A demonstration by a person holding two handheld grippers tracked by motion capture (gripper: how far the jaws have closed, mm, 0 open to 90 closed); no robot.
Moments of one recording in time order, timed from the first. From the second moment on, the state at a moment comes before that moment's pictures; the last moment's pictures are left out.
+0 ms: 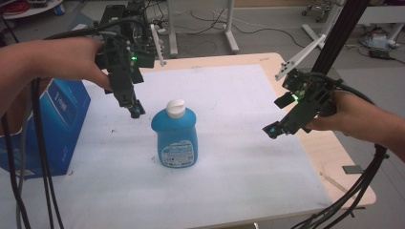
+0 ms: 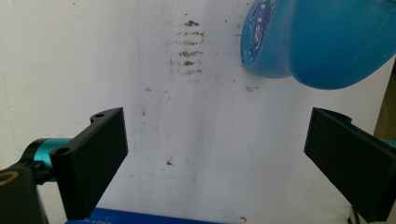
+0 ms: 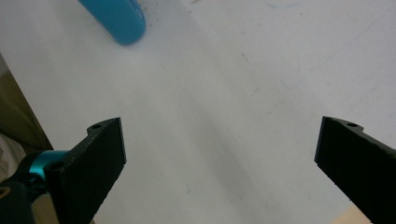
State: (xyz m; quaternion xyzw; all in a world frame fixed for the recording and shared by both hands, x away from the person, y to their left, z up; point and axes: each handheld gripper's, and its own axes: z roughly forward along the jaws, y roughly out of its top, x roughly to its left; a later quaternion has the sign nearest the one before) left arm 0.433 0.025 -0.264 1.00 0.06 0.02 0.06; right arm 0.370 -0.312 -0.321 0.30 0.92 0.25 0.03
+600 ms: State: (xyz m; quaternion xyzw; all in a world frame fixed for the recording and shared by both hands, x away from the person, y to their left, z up) left arm 0.451 0.030 -0.267 0.99 0.05 0.04 0.07; right arm 0.380 -0.304 -0.318 0.29 0.93 0.22 0.00
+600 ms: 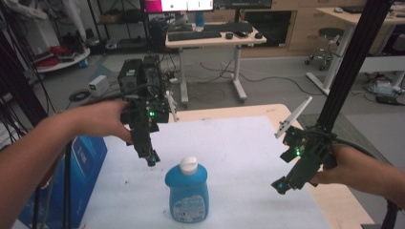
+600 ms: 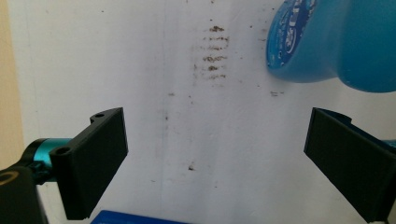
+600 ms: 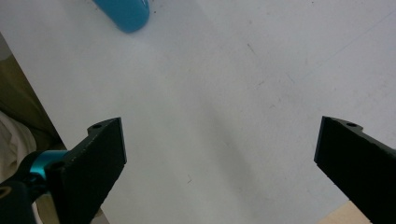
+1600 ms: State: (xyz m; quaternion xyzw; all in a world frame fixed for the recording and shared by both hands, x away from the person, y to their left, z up) left arm 0.465 0.017 -0.266 0.99 0.05 0.05 0.08; right arm 0.390 -0.289 -0.316 0.27 0.94 0.21 -0.01
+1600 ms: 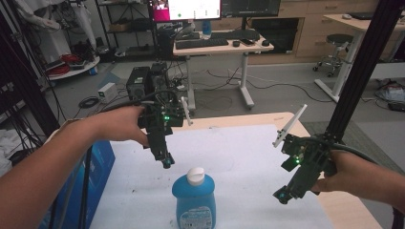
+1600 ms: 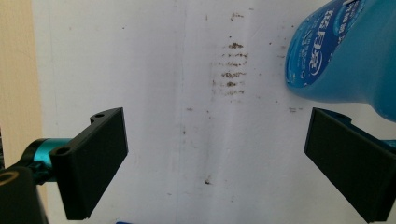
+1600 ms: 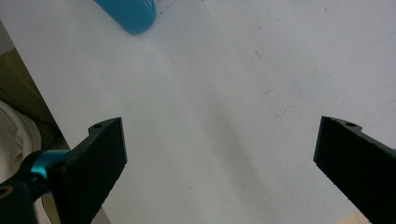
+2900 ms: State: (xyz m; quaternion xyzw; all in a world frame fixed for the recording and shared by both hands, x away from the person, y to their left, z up) left arm 0.458 0.013 -0.266 0.99 0.06 0.05 0.06; right arm 0.389 -0.285 -0.315 0.25 0.94 0.21 -0.01
